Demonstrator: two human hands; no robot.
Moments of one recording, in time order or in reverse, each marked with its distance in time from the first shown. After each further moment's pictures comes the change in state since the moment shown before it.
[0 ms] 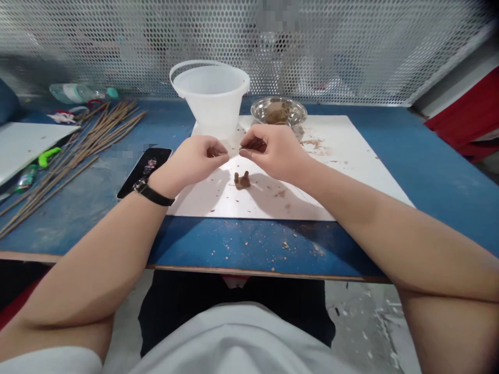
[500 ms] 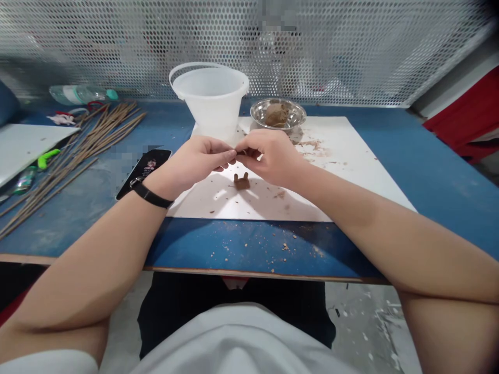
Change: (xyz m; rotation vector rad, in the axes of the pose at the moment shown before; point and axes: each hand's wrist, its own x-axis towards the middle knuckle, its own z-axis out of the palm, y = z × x) left_hand -0.006 0.009 0.001 -0.482 -0.131 -0.014; right_hand -0.001 0.002 0.003 -0.119 -0.047 -0.236
